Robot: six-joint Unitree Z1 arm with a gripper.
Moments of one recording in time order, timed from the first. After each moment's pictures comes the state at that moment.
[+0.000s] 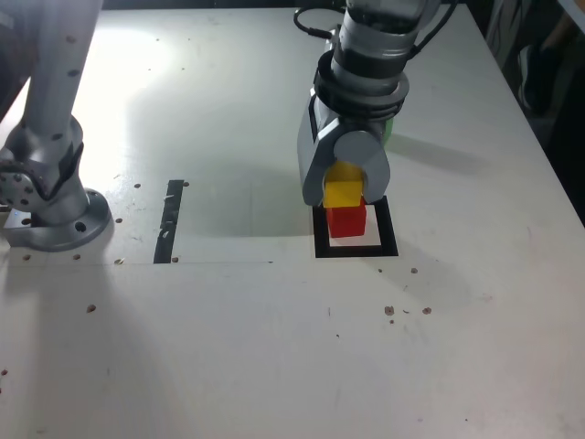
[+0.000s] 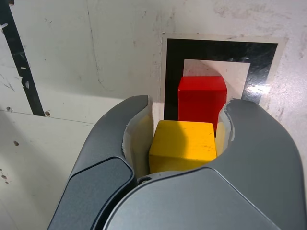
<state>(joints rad) -0.12 2.06 -1.65 1.36 0.06 -0.23</state>
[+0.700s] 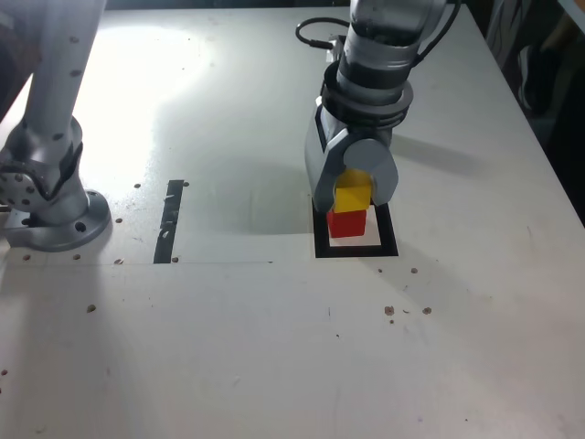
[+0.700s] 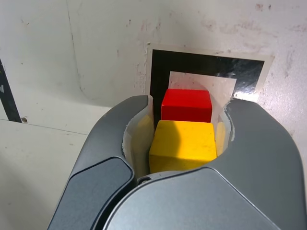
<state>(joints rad) -0.10 2.07 -1.60 1.27 0.07 -0.26</state>
